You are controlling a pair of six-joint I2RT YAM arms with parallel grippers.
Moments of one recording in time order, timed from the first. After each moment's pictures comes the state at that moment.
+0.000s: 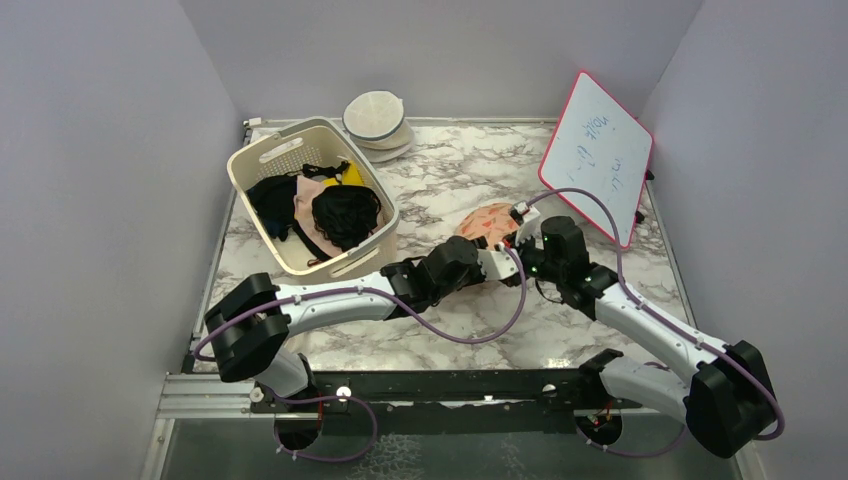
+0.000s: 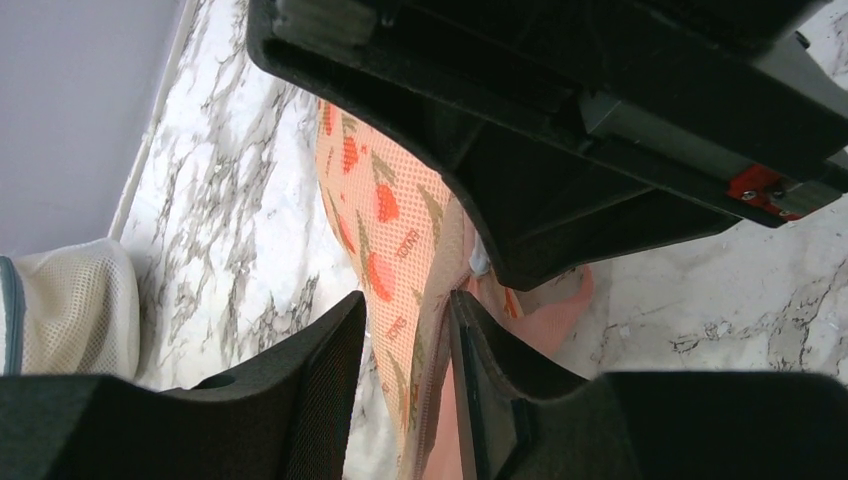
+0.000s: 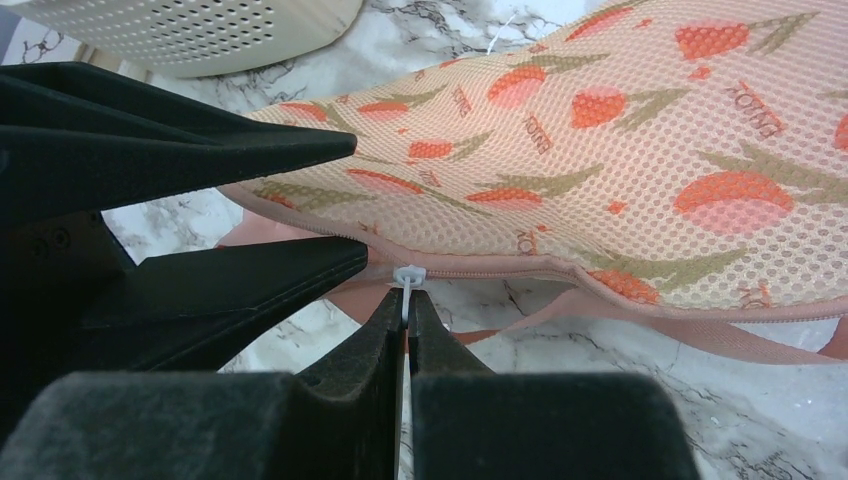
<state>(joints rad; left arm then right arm) -1.11 1.51 0.96 0.07 -0.26 0.45 0.51 1.05 0.56 -0.04 -0.37 0.26</state>
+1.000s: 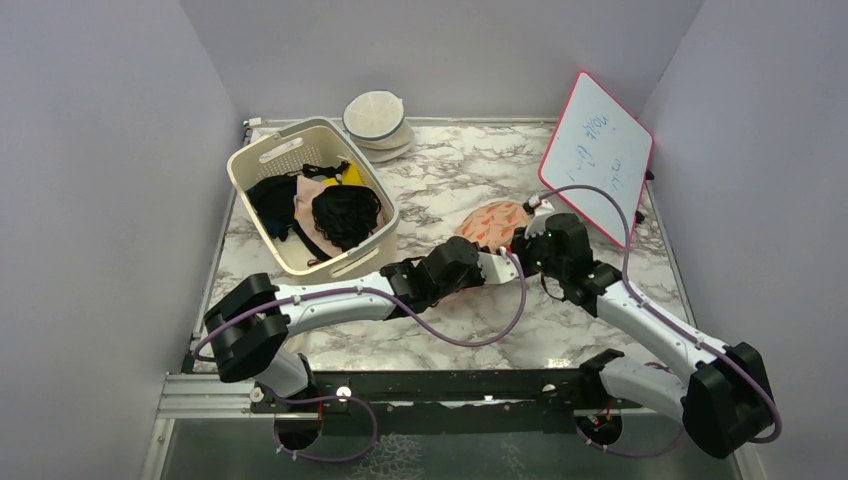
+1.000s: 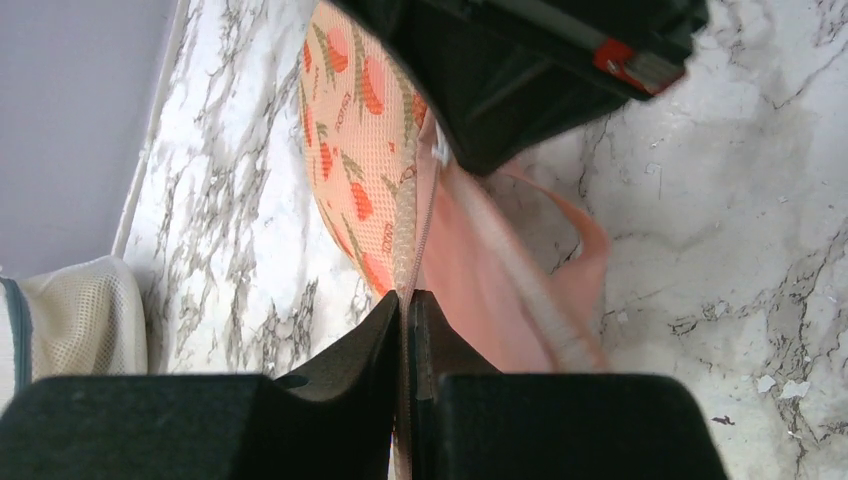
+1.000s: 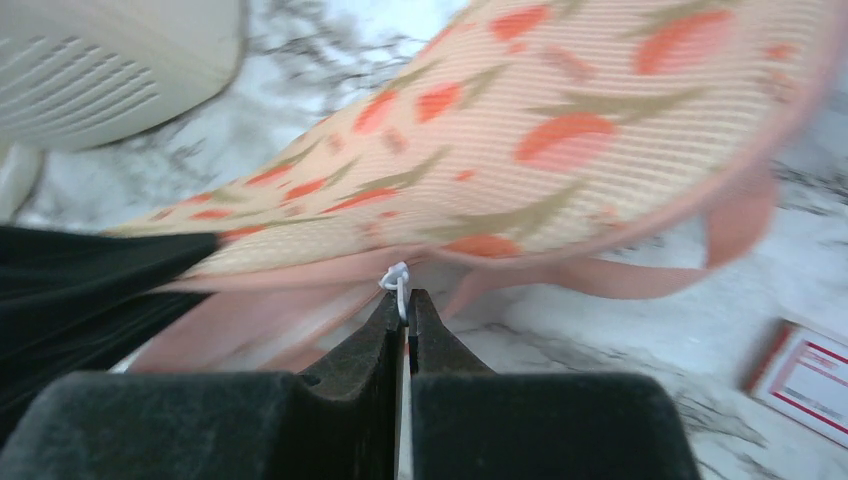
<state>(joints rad) -1.11 1.52 0.96 0.05 -0.23 0.49 0.49 1.04 0.57 -0.08 -0.20 0.29</state>
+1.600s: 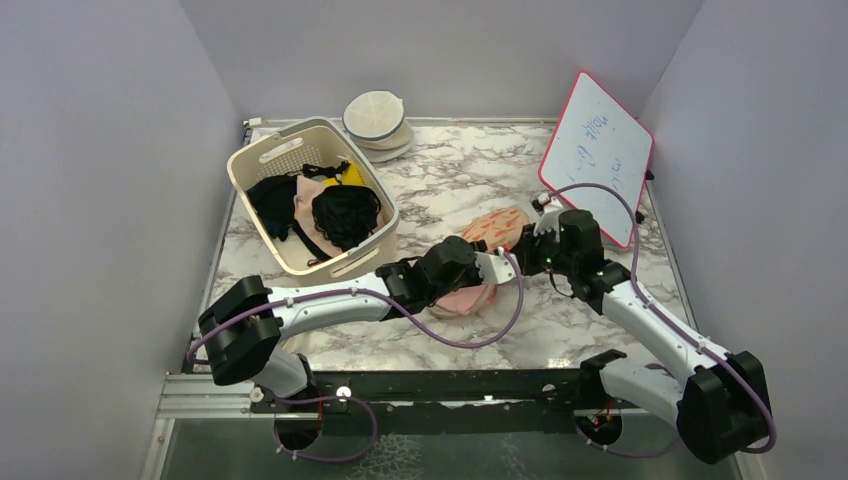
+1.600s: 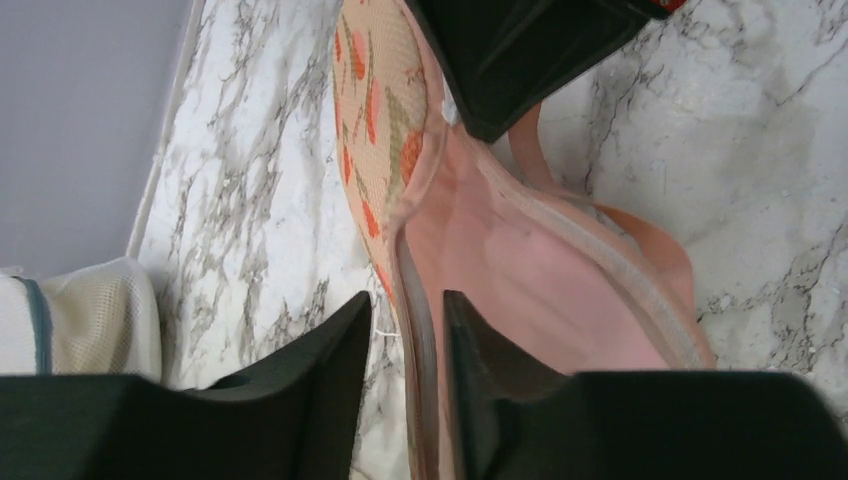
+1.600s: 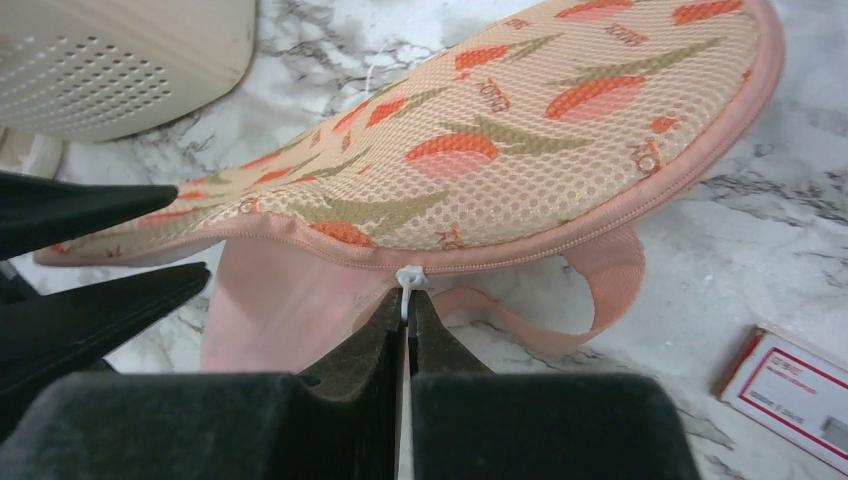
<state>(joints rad) -1.11 1.48 0.95 0.05 -0.23 0.51 0.36 1.03 0.58 -0.10 -0.31 0.24</state>
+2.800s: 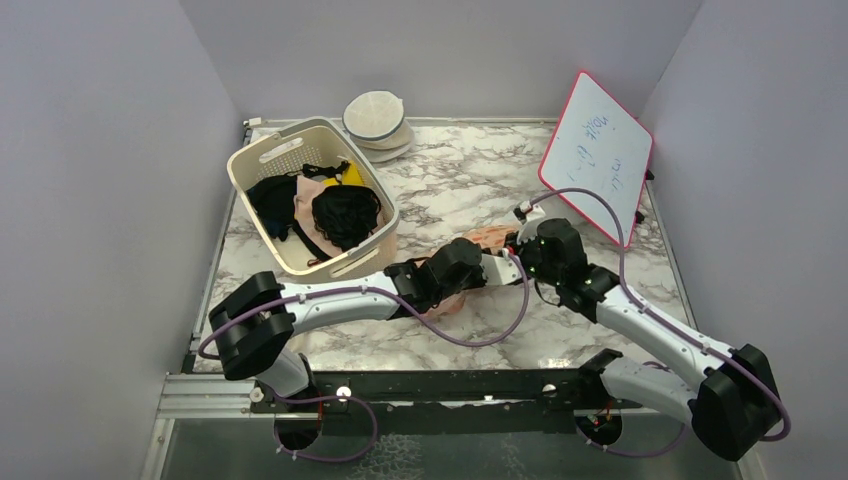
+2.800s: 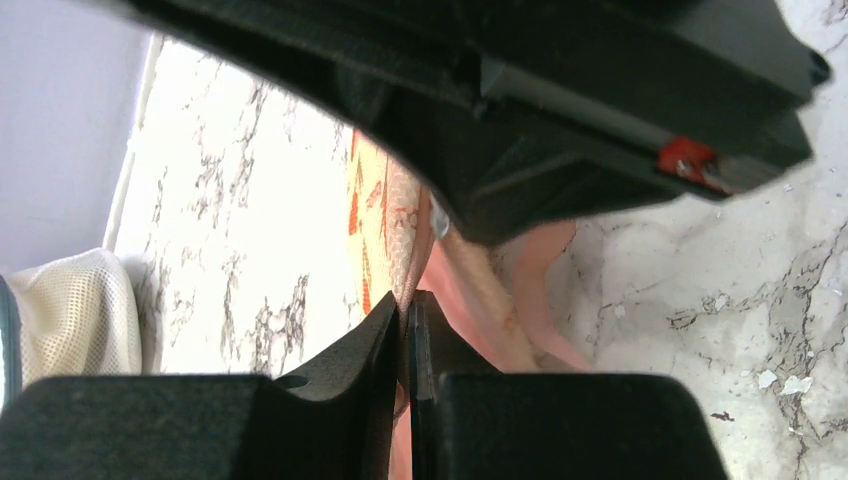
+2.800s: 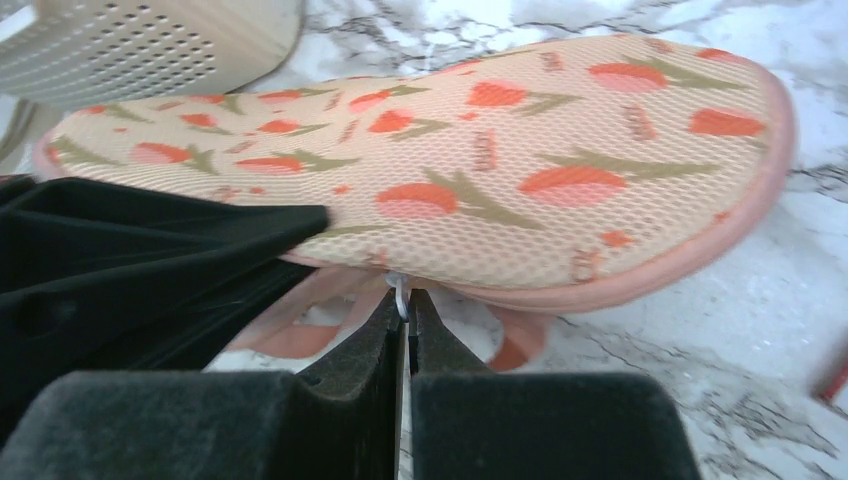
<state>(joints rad) -1.12 1.54 0.97 0.03 -0.25 0.48 0.56 1.02 0.58 -0.09 -0.19 0.33</state>
